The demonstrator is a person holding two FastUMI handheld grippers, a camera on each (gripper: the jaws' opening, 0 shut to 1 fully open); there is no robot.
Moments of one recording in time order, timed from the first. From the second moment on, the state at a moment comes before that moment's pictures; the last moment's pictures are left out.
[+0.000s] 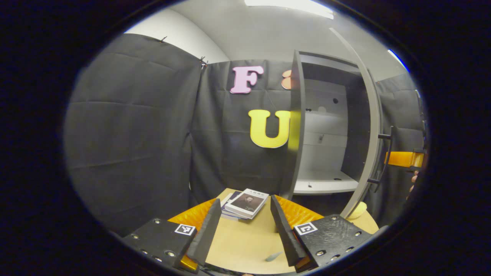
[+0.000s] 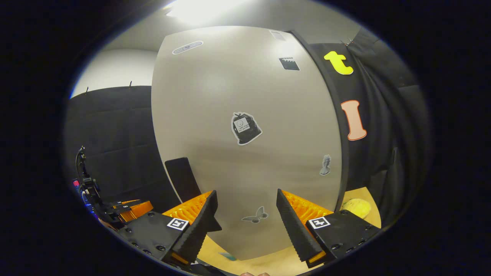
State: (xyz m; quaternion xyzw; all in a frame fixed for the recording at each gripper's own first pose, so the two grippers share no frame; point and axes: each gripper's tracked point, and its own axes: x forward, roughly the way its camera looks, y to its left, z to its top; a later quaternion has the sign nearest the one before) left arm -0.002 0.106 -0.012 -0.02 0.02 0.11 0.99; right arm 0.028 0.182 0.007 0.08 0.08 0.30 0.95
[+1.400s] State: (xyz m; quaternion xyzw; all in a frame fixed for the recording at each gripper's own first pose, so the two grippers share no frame) left arm 0.010 0.009 0.029 0.01 -0.04 -0.06 1.00; right arm -0.034 0.002 0.022 -0.02 0.02 0.02 1.00
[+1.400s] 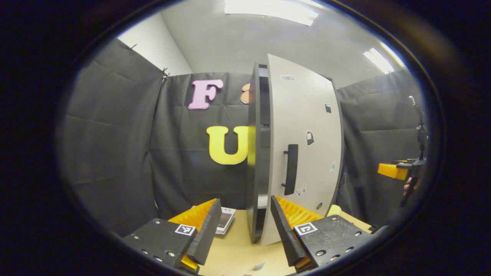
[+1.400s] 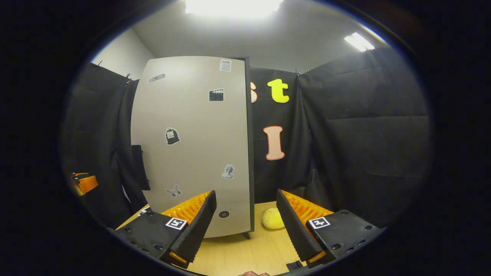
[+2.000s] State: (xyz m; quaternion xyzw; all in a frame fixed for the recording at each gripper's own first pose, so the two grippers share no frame) left arm -0.030 -0.023 0.002 -0.02 -0.01 0.05 1.00; right arm -0.036 -0.040 0.024 -0.04 0.01 0.11 0.99
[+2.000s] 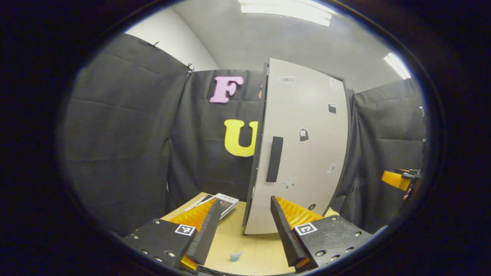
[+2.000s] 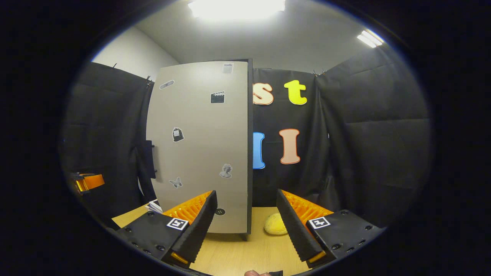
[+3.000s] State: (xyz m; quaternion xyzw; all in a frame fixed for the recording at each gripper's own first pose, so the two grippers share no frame) left arm 0.020 -0.021 0.019 0.02 -0.04 -0.01 1.00; right arm -0.027 -0.029 0.003 -0.03 0.02 0.07 1.00
